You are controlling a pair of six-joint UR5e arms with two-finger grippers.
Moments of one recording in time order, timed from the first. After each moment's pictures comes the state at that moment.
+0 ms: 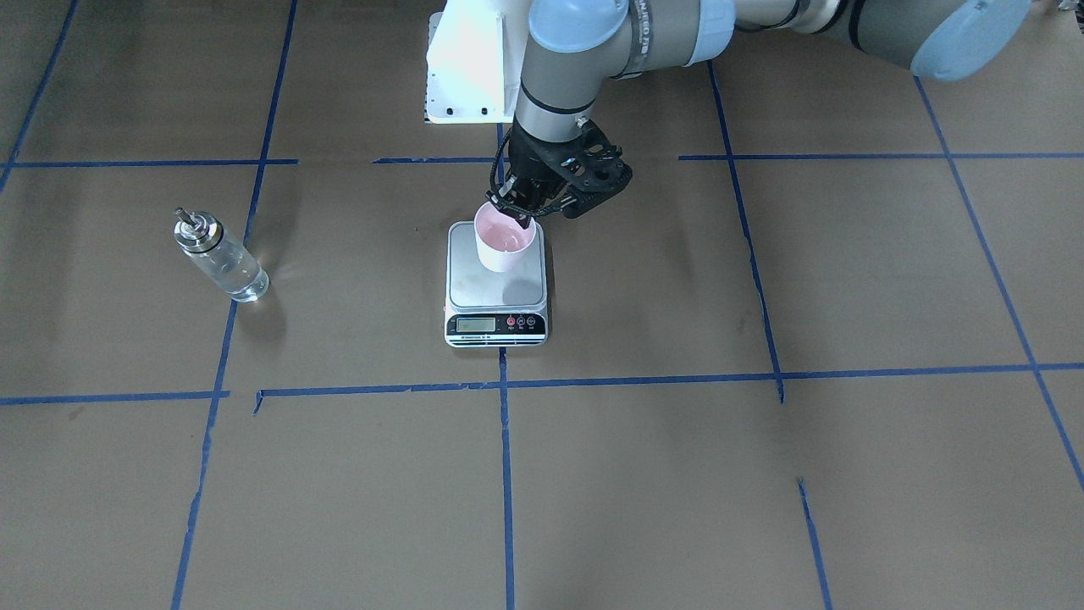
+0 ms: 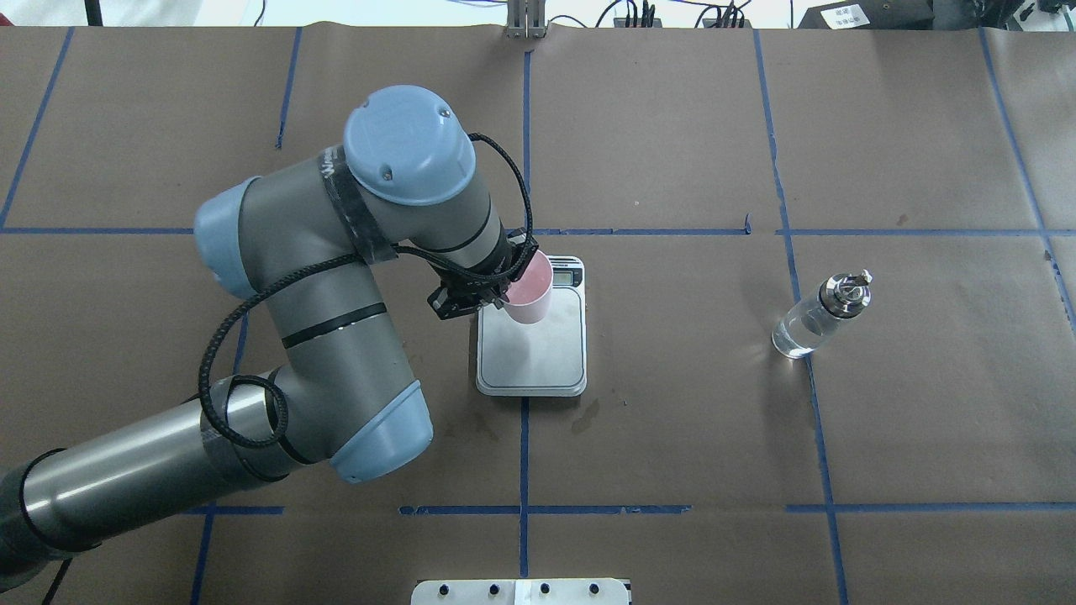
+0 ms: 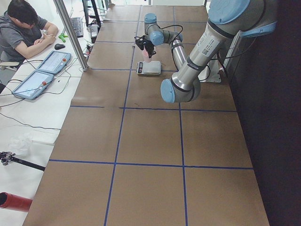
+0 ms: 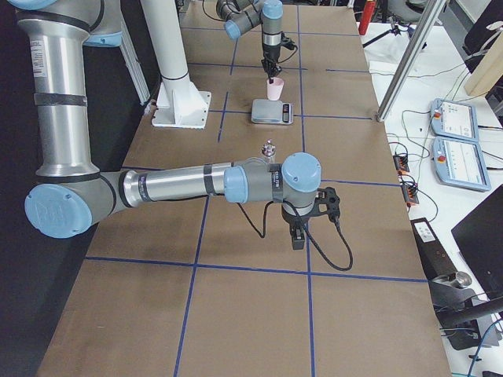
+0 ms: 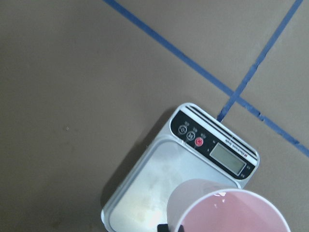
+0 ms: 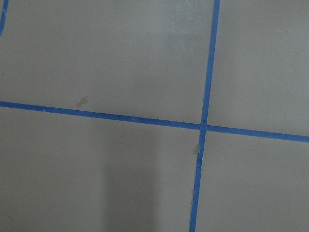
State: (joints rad) left arm -0.55 -2.39 -1.70 -1.50 -1.95 -1.87; right arm 1.58 -1.55 1.72 -1.63 2.42 -0.03
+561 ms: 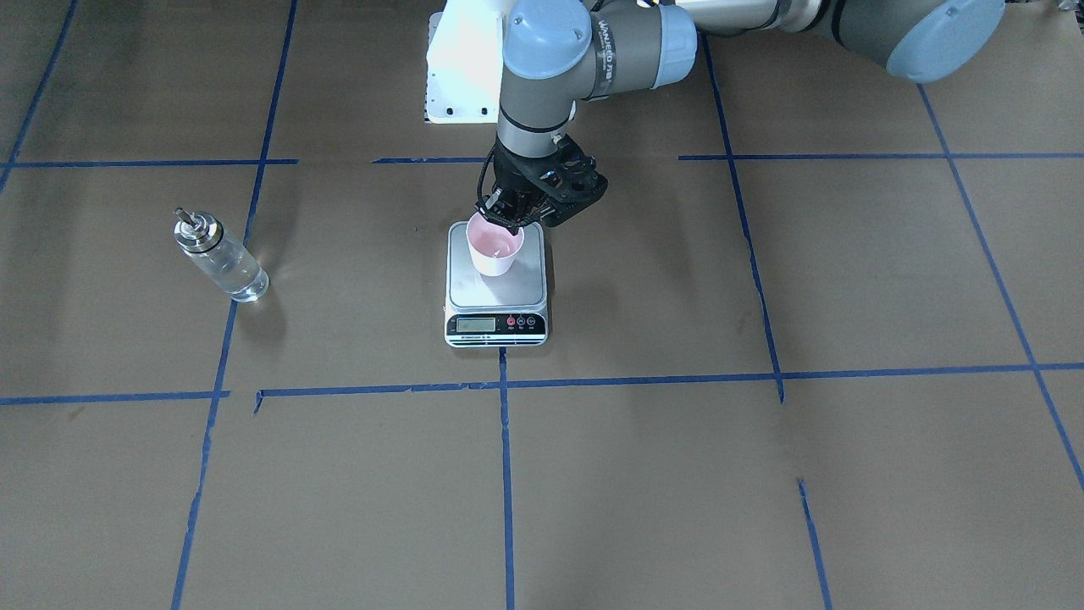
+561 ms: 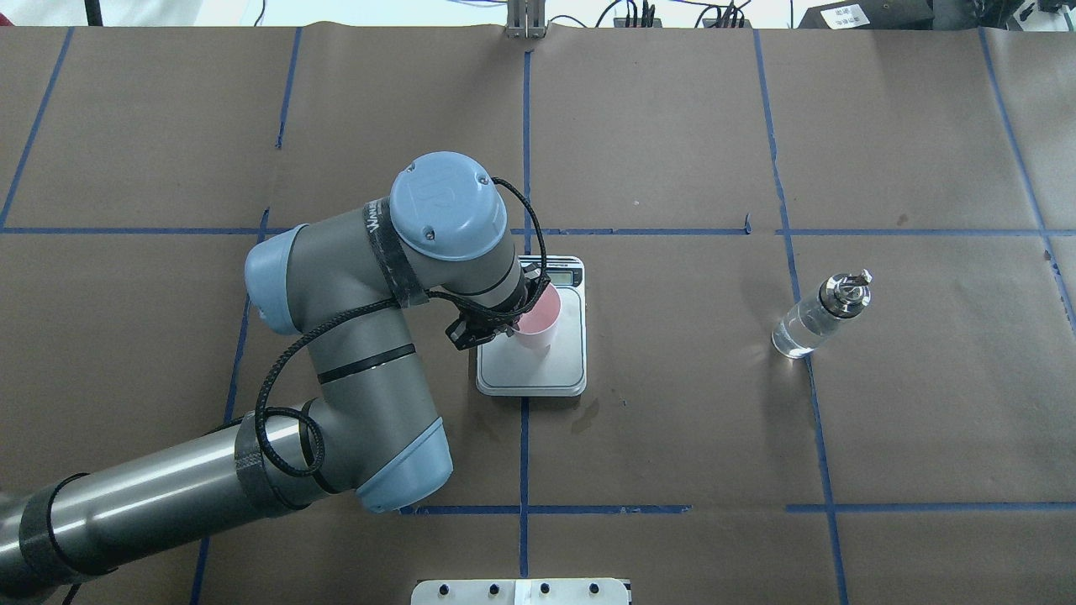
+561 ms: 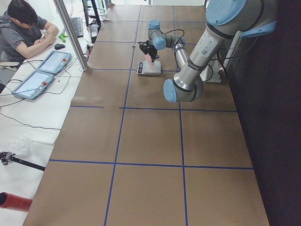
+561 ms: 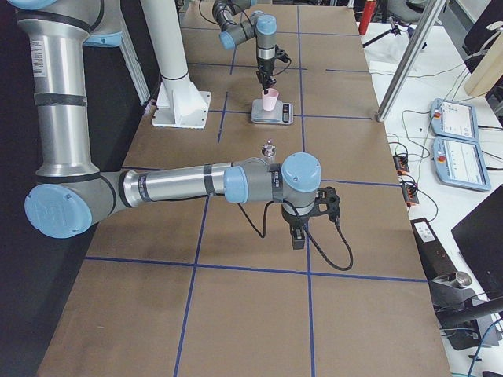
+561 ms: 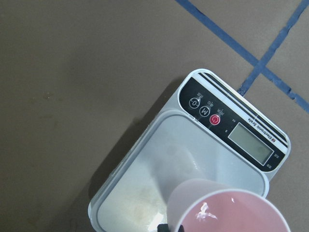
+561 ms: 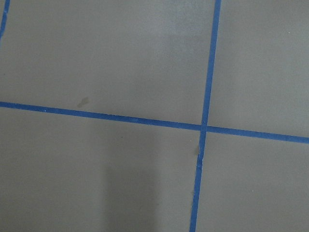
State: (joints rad) left arm -0.50 -2.39 -1.65 -1.54 -1.91 -1.90; right arm 1.58 -1.55 1.72 -1.63 2.42 -0.03
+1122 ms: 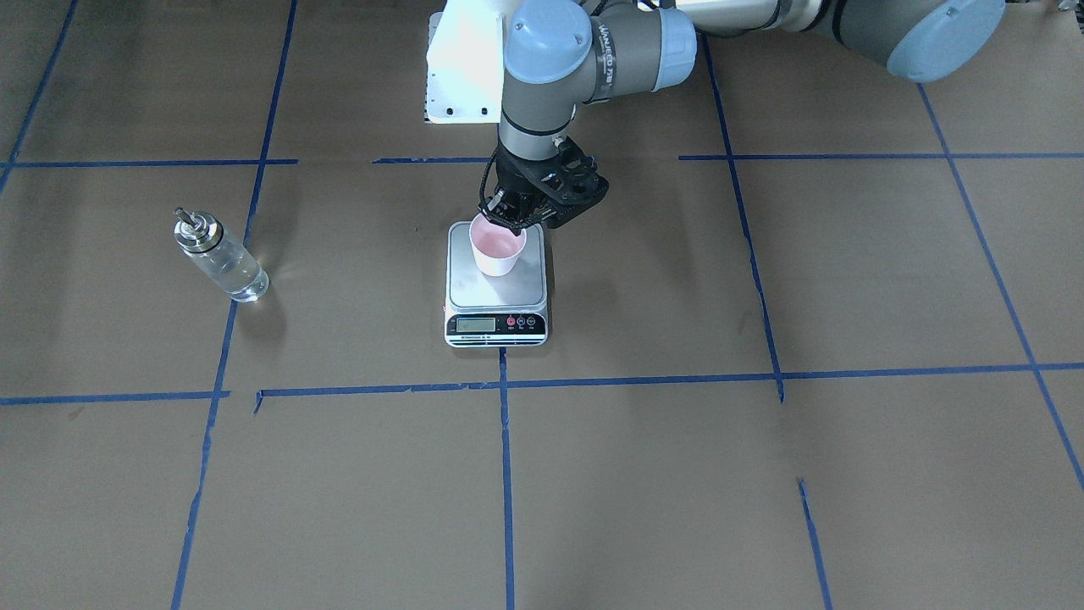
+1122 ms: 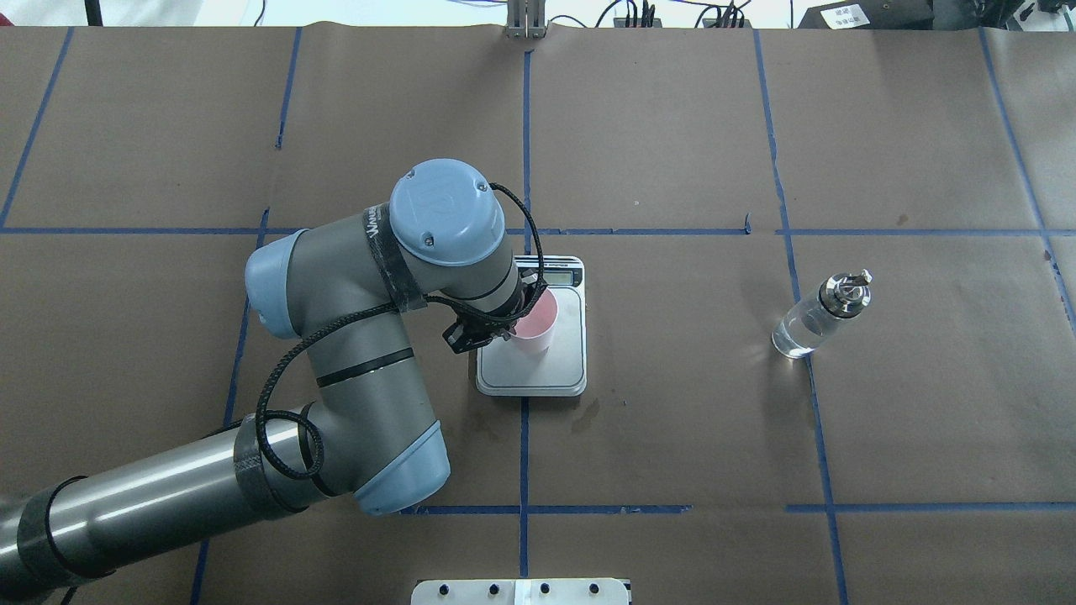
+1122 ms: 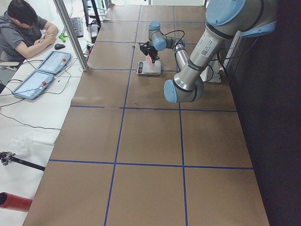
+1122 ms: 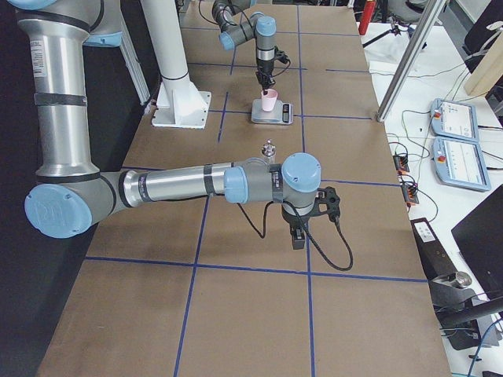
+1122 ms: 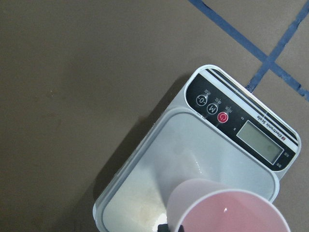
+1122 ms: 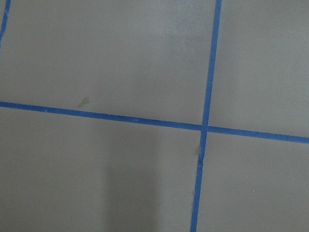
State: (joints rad) left arm -0.49 -2.38 -1.65 -1.54 -1.91 -1.89; right arm 1.58 -1.55 1.72 -1.63 2.42 -0.03
